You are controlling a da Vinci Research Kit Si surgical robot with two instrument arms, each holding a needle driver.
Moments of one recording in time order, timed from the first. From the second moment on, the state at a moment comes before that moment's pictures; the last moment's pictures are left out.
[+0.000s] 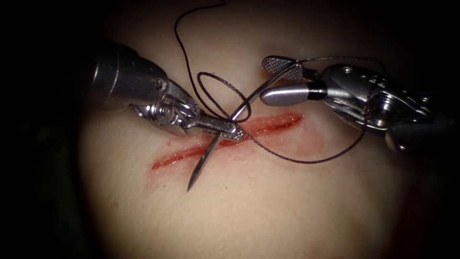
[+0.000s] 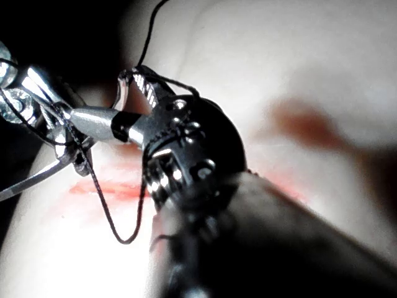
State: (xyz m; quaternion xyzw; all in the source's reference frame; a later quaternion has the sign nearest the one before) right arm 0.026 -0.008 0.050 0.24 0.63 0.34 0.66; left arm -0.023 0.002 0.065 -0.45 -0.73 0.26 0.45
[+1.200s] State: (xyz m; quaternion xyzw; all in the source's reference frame) right arm 0.028 -0.009 0.054 0.23 0.73 0.43 0.48; left arm -0.023 0.003 0.063 -0.46 -0.72 0.26 0.45
